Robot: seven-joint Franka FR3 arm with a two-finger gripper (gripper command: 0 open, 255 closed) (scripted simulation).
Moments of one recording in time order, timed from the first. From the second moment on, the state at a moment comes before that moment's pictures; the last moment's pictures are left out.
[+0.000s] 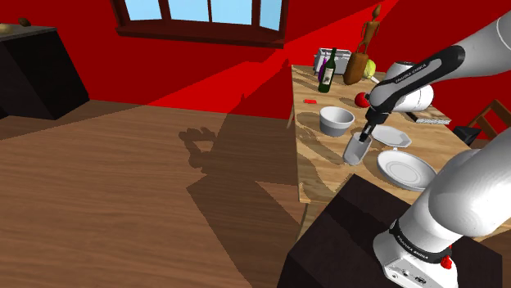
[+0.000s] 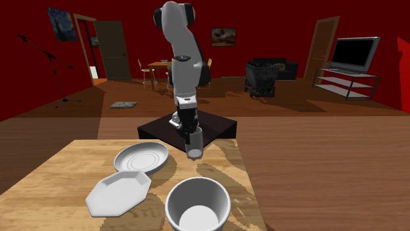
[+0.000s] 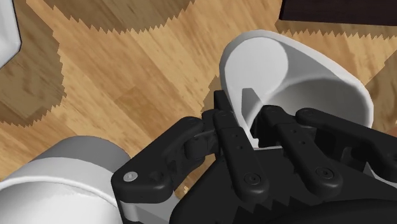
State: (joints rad) arm -0.09 -0.22 -0.79 -2.67 -0.23 2.58 -0.78
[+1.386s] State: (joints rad) arm -0.17 -0.48 -0.65 -2.55 -0.32 2.22 -0.69
